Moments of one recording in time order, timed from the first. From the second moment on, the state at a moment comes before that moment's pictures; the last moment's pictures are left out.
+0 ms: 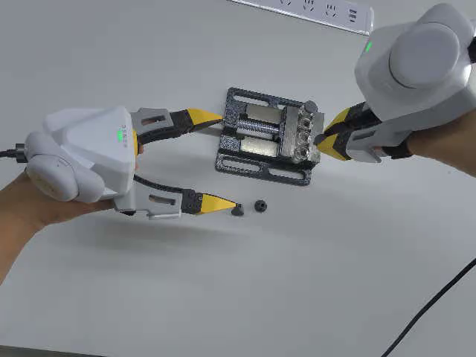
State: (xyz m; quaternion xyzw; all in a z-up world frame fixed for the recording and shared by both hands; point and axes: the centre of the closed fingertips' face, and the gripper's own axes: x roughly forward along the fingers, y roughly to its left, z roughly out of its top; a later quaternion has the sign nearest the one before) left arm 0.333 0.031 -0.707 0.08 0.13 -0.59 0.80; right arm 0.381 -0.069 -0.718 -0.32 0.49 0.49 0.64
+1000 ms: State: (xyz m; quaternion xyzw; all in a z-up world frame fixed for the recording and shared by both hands) left arm 0.351 0.031 -0.712 0.08 0.13 -0.59 0.80; right arm 0.411 -0.066 -0.746 -0.30 0.51 0.48 0.64
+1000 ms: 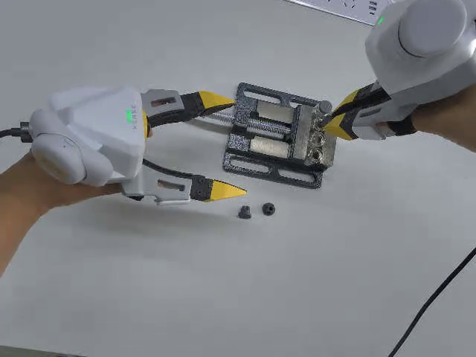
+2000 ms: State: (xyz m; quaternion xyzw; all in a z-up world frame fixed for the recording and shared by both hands) left arm 0.351 0.031 -0.716 0.07 0.13 -0.59 0.80; right arm 0.414 -0.066 -0.753 -0.30 0.52 0.48 0.64
